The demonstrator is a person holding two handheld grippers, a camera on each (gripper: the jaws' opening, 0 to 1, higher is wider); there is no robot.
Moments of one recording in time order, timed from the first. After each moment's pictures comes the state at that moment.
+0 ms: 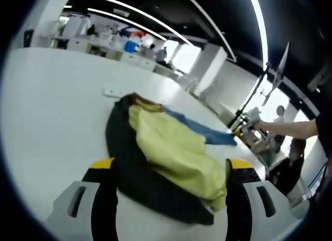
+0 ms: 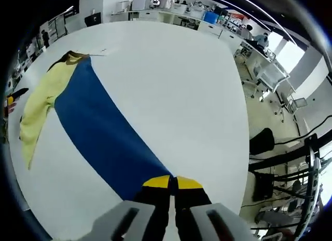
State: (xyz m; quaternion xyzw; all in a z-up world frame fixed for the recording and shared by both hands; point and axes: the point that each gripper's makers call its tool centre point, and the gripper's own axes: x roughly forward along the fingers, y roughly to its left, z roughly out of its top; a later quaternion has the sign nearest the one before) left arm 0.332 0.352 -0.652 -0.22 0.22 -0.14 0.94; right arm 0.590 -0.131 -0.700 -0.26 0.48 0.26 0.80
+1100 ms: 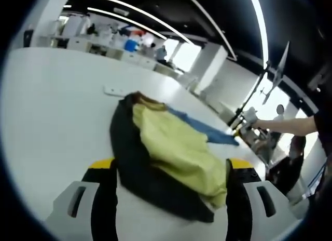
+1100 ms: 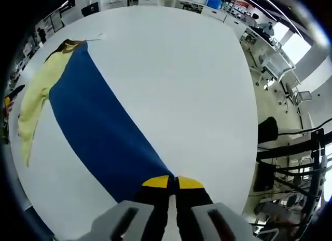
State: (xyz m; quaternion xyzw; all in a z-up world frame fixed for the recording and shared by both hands) left arm 0.327 0.353 -0.654 -0.22 0.23 -0.14 0.94; right arm 0.577 -0.143 -0.720 -0.28 0.53 0.26 0.76
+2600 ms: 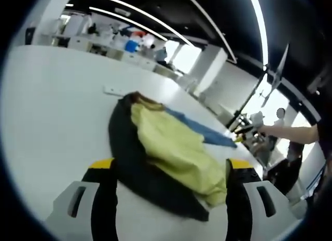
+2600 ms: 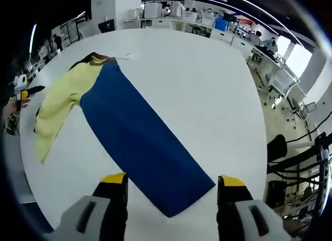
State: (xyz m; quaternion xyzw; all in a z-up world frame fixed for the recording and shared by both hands) left arm 0.319 0.348 -0.651 -0.23 0.22 -0.14 0.94; right arm 0.532 -0.099 -0.692 -0.22 0.45 0.33 0.80
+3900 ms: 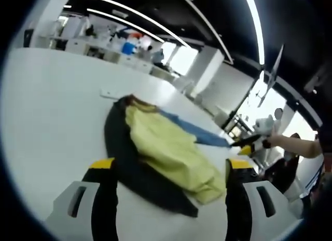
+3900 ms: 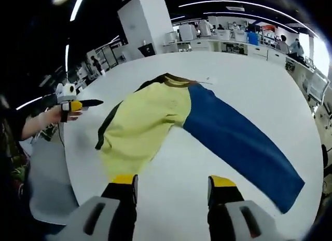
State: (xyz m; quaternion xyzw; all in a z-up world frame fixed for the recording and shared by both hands) left arm 0.303 0.340 -0.635 -0.23 0.22 -0.16 0.94; right arm 0.383 0.047 -0.670 -0.10 0.41 0.50 0.75
